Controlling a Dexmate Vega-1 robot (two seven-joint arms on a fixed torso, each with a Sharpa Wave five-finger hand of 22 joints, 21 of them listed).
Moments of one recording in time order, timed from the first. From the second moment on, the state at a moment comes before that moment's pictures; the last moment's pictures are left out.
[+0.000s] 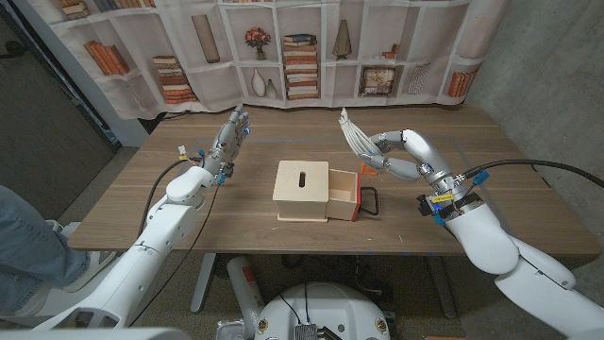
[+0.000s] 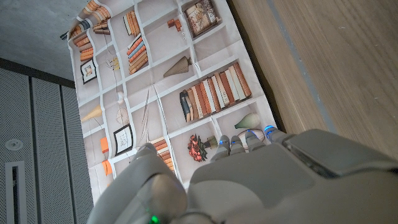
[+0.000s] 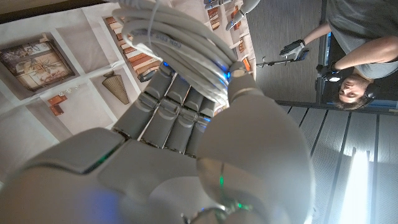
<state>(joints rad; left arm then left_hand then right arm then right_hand) 0.98 0.47 0.14 -1.53 -0.46 -0.11 -0.12 0.20 -0.06 0.16 0.08 0.34 -0.11 0.06 0.20 0.19 -0.17 0.03 0.21 0.18 -0.17 0.03 0.19 0.18 -0.17 0.00 0.20 0.18 -1.53 -0.78 -0.09 -2.24 -0.24 0.27 -0.33 1.01 -0.01 0.31 -0.15 0.17 0.97 -0.09 0.27 0.23 1.07 -0.15 0.39 0.23 1.09 -0.20 0.35 0.30 0.91 -0.13 0.62 0.25</state>
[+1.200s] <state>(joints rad) 0.98 0.47 0.13 -1.52 -0.47 -0.13 -0.13 0.20 -0.05 0.16 0.08 0.34 -0.11 0.06 0.20 0.19 -0.17 0.03 0.21 0.18 -0.17 0.03 0.19 0.18 -0.17 0.00 0.20 0.18 -1.43 -0.76 -0.24 -2.28 -0.25 0.18 -0.31 1.01 -0.01 0.30 -0.15 0.17 0.98 -0.10 0.27 0.23 1.09 -0.16 0.38 0.22 1.11 -0.20 0.35 0.30 0.92 -0.13 0.63 0.24</state>
